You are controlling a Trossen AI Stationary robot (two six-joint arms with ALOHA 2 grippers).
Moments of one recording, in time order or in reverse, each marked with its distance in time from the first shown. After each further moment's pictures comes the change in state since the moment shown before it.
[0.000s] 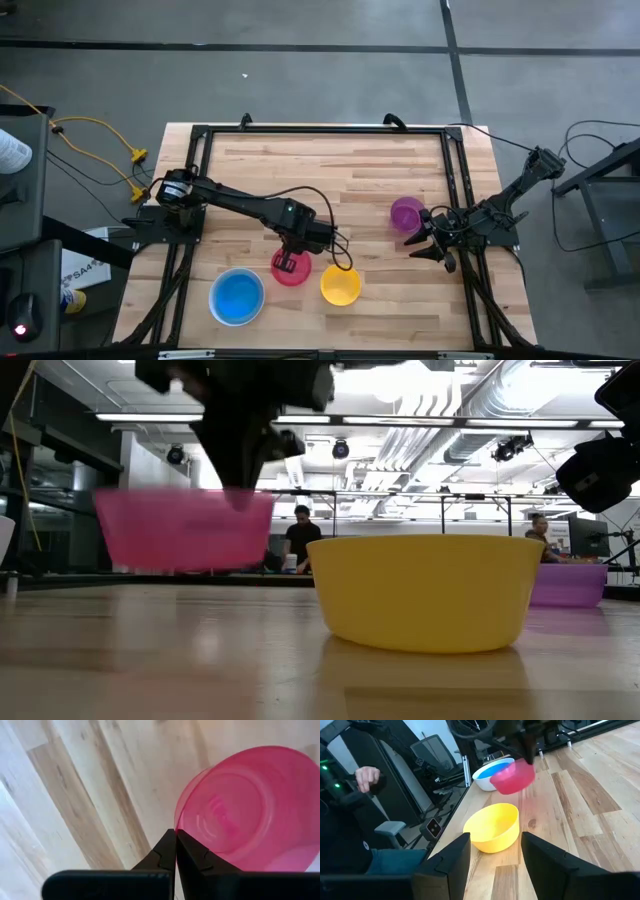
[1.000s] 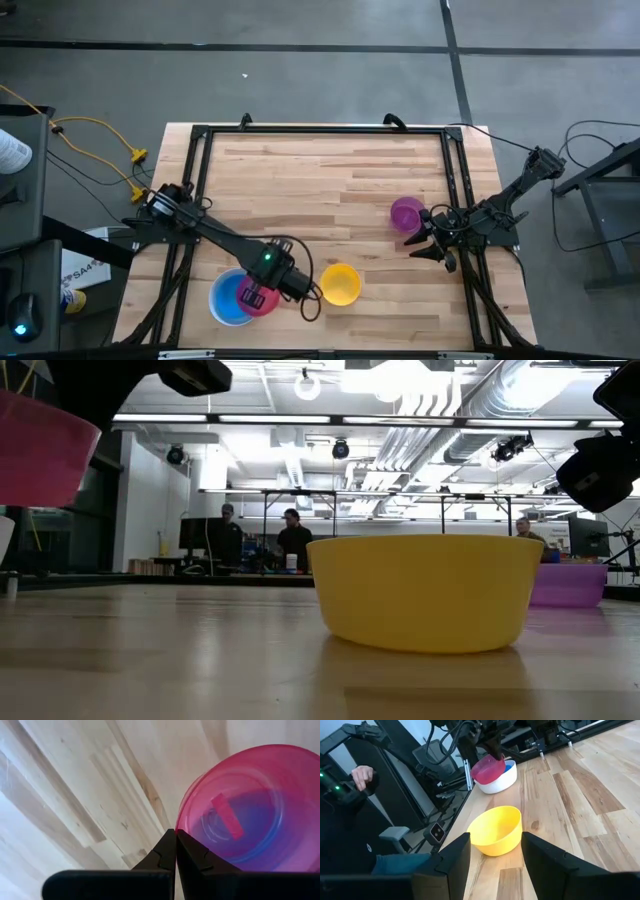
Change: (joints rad) left arm -0.286 -0.001 0.078 -0.269 -0.032 -0.218; right arm 0.000 0.000 0.000 0.017 0.001 0.030
